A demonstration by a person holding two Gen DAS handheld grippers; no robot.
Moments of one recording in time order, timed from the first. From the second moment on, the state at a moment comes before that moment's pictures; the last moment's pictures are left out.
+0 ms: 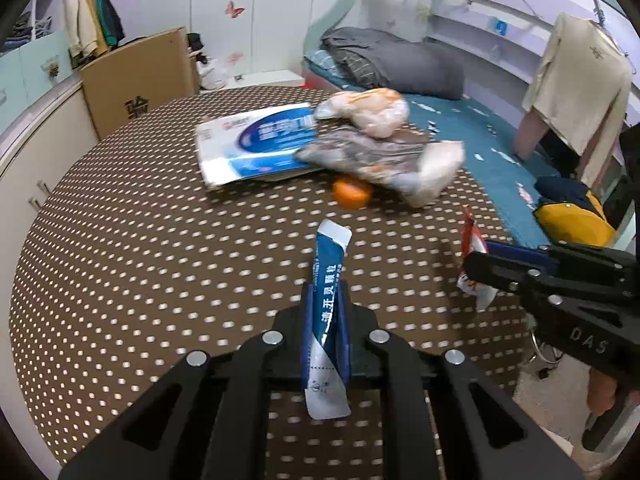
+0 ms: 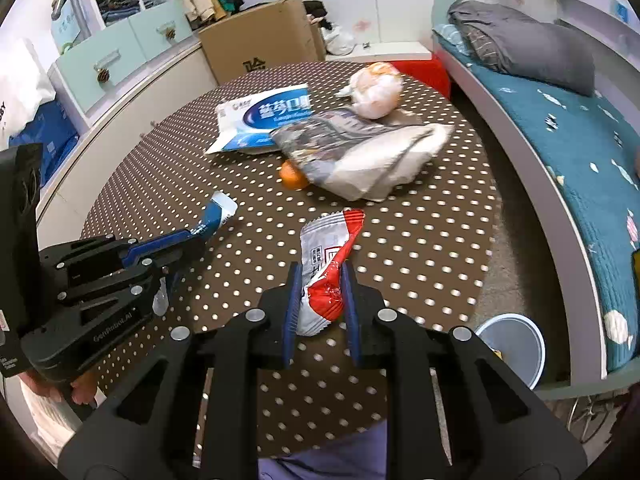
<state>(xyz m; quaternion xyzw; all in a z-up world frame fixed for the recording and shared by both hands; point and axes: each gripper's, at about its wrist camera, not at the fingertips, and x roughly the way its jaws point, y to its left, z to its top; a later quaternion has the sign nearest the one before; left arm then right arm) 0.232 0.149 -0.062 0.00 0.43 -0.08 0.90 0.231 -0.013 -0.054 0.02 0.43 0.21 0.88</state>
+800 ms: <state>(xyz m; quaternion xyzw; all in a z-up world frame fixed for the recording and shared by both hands) 0.232 0.006 -0.049 0.07 0.40 -0.19 0.90 0.200 -0.140 -0.054 0.08 0.42 0.10 0.90</state>
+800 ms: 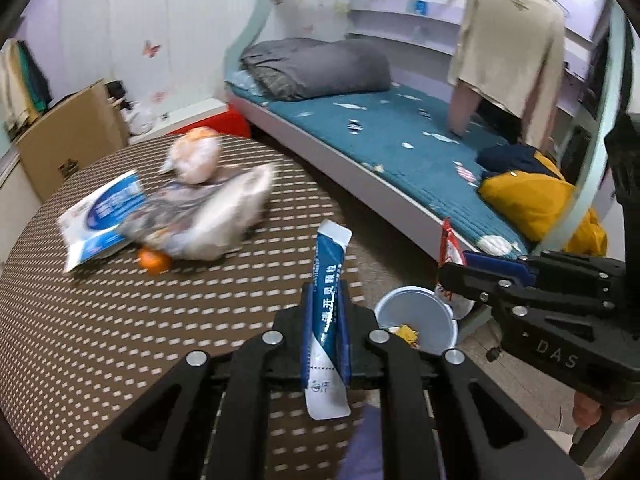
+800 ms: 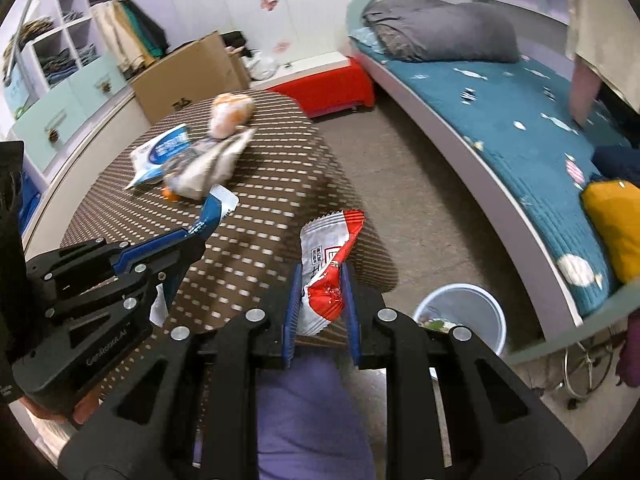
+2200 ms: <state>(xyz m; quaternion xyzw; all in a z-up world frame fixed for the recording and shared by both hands) 0.254 -0.229 -0.135 0.18 0.45 -0.36 0.80 0.145 -0.330 -0.127 0.24 0.45 -0.14 0.85</state>
